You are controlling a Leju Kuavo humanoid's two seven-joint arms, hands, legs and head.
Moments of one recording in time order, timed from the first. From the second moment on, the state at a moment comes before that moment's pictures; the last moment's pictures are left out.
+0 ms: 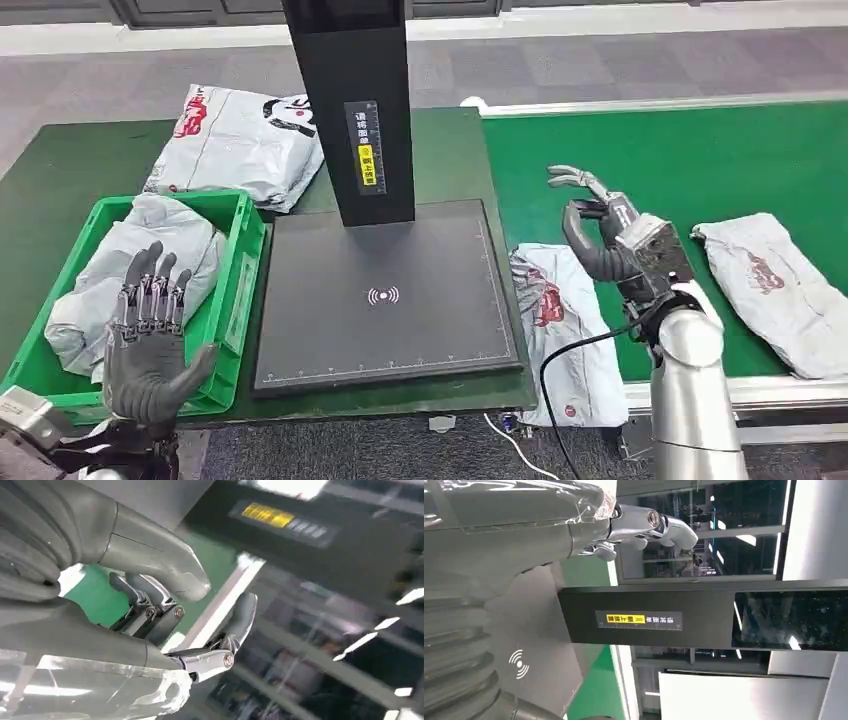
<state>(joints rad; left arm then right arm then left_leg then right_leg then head) 0.10 -0.15 -0.04 -1.73 0.06 -0.19 -0.44 -0.30 -0.05 -0.10 -1.53 0.36 0.33 -0.27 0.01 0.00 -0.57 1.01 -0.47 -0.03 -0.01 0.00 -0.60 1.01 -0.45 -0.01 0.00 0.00</state>
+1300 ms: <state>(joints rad) -0.17 -0.13 -0.15 -1.49 0.16 -0.20 -0.34 -0.66 -0.01 0.43 -0.39 1.30 0.35 0.04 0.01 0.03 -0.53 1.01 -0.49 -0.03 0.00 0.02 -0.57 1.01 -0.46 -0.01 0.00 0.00</state>
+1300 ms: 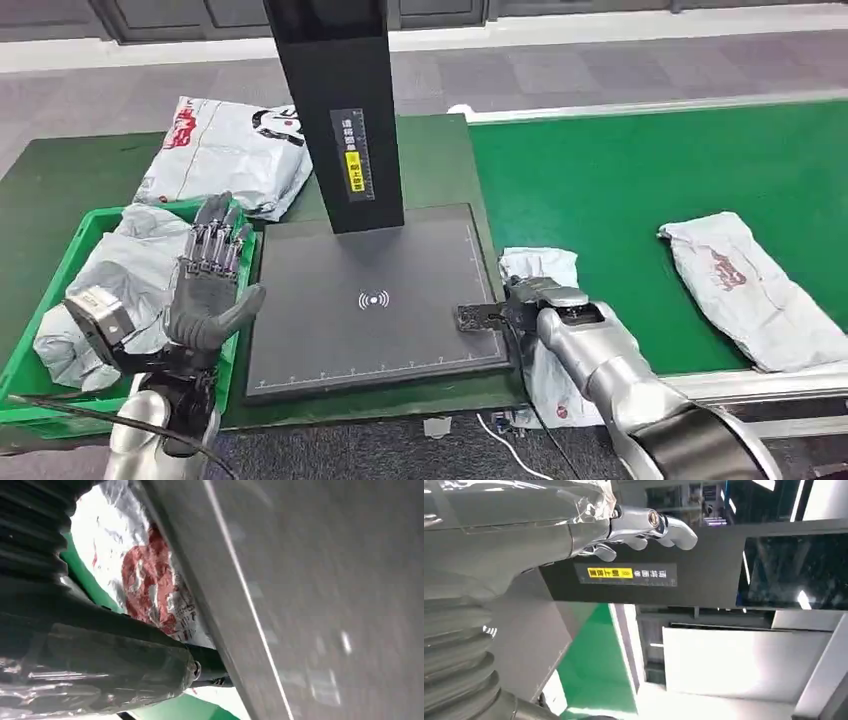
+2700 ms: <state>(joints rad) -0.12 -0.08 -0.18 -1.50 0.19 -0.17 -0.33 -0.47 -0.52 0.57 -0.54 1.28 0.31 0.12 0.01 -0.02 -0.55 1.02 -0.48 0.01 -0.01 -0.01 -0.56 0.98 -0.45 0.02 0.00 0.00</state>
